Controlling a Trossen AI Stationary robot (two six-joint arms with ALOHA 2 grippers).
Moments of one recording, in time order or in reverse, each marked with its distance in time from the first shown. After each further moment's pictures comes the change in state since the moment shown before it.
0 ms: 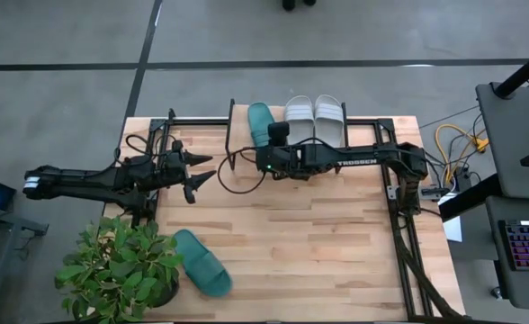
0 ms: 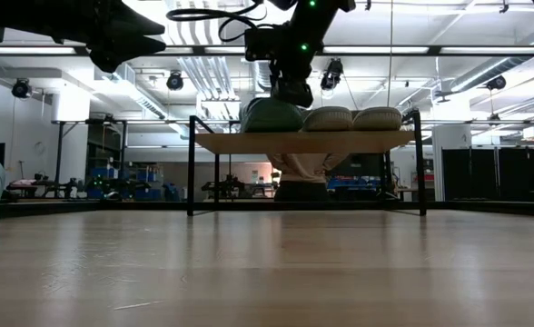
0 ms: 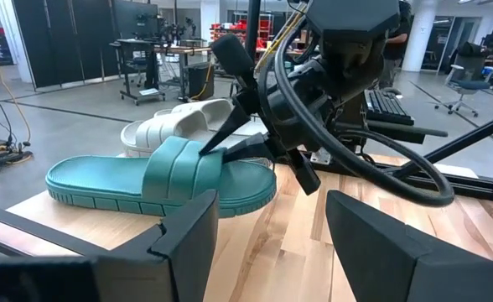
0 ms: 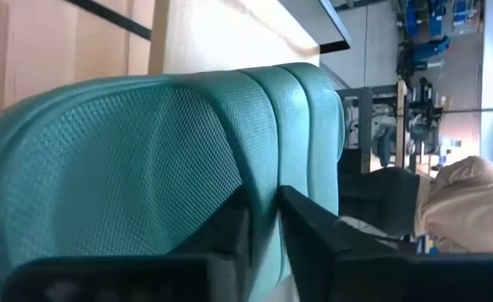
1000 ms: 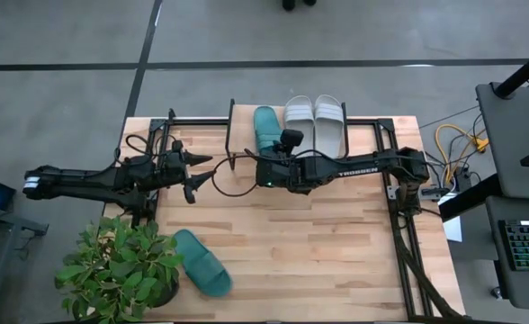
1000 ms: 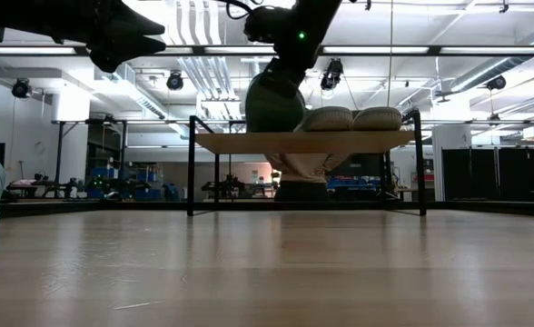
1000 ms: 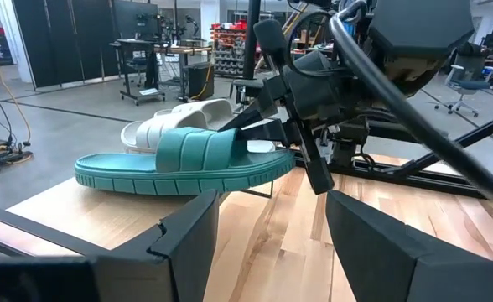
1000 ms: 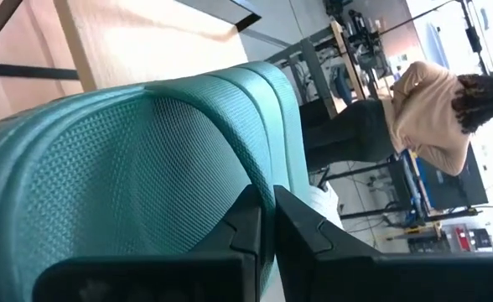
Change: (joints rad) left arm 0.000 0.000 0.000 0.000 0.000 0.000; right arm 0.095 0.001 -0.016 -0.011 0.269 0.419
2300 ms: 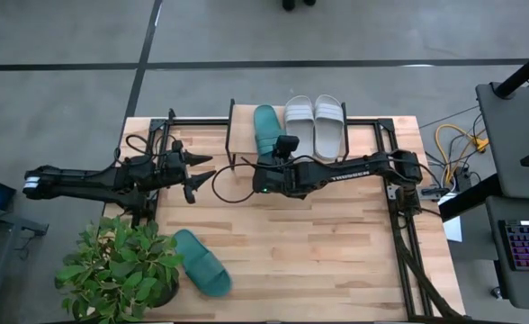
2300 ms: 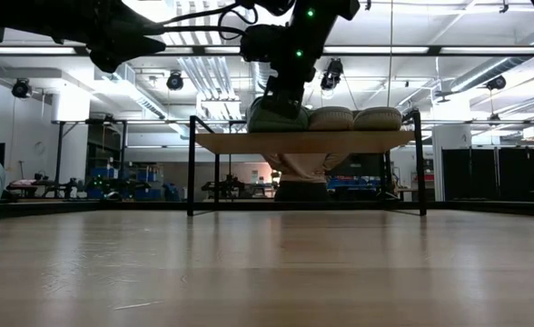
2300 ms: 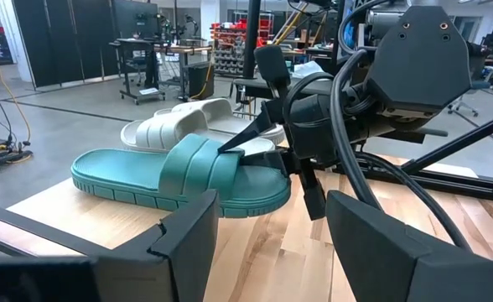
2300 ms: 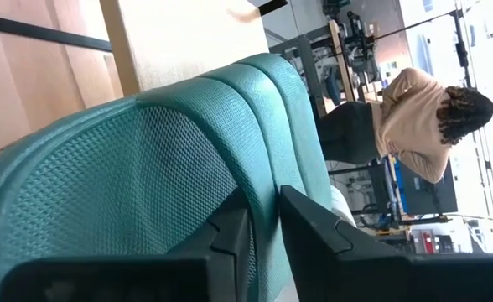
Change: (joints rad) left arm 0.000 0.000 0.000 -0.002 0.000 -0.001; right arm 0.005 0.060 -0.014 0.003 0.038 -0.039
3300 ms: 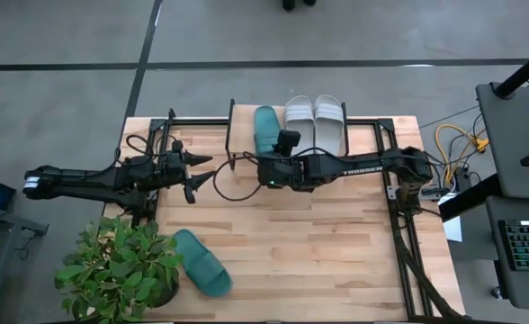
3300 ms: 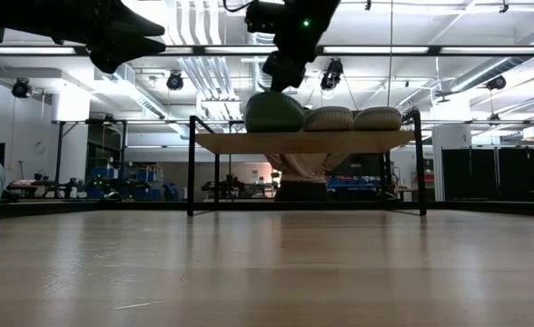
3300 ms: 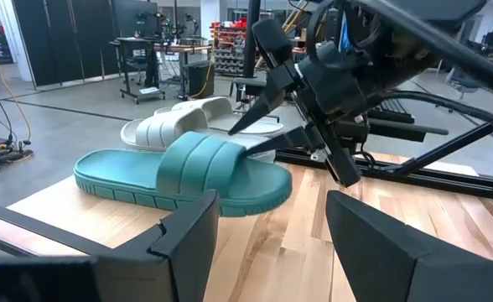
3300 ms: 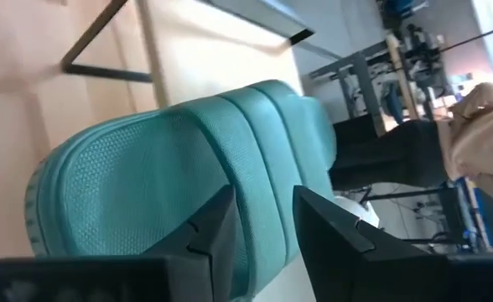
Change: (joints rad) left arm 0.000 0.000 -0.002 -0.001 0.000 0.001; right arm 0.000 -0.087 0.043 -0.072 -0.208 0.010
